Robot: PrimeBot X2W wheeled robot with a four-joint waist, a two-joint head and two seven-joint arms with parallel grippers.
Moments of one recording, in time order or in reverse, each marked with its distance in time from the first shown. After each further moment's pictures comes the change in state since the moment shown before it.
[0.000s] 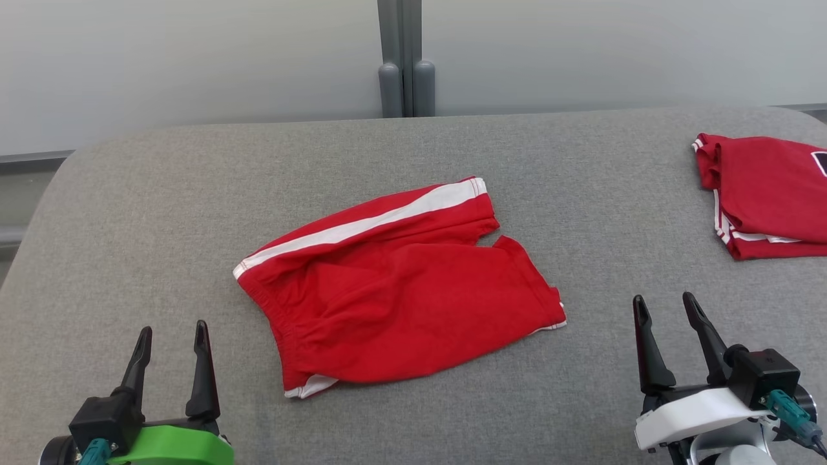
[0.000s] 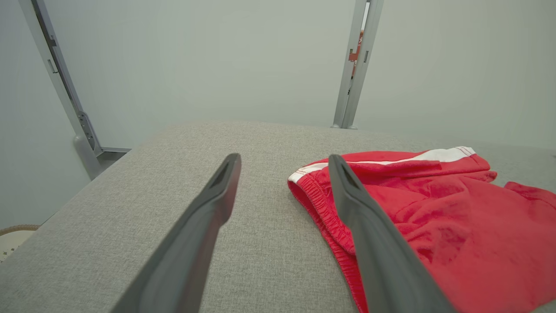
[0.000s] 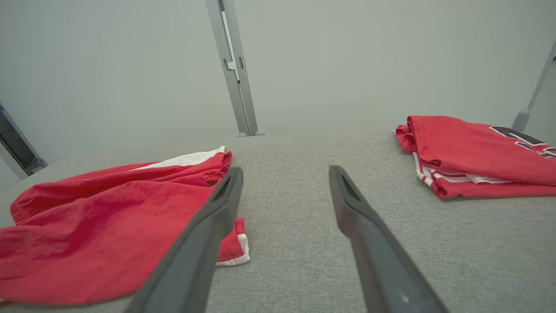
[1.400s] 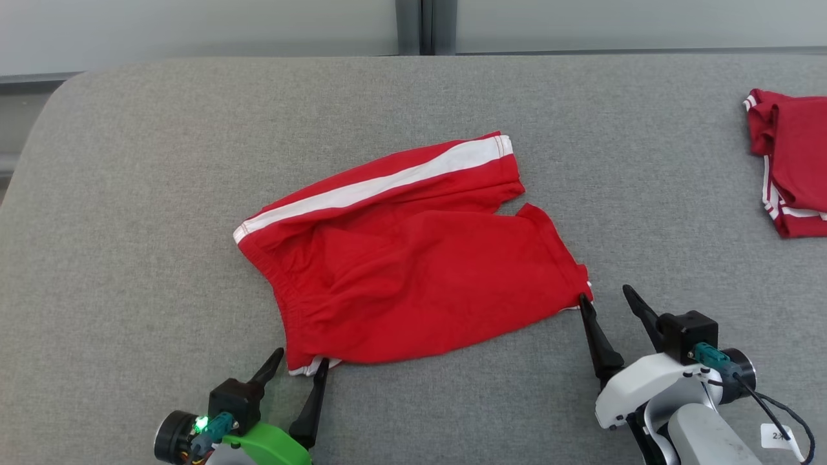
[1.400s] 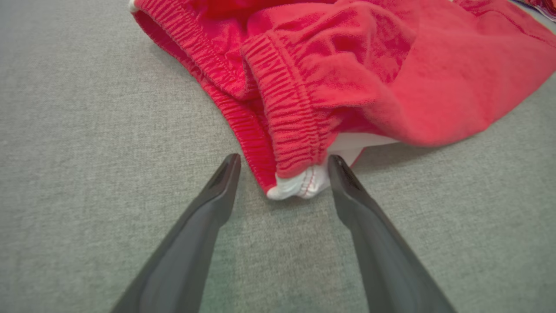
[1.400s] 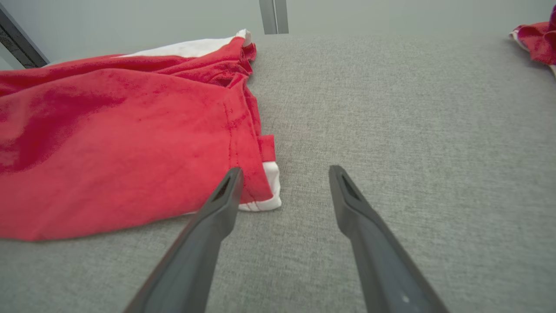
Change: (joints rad) left arm -0.150 0.103 -0.447 0.318 -0.109 -0.003 0.000; right arm -0.220 -0.038 0.156 0.348 0.020 0.000 0.000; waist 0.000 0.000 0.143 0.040
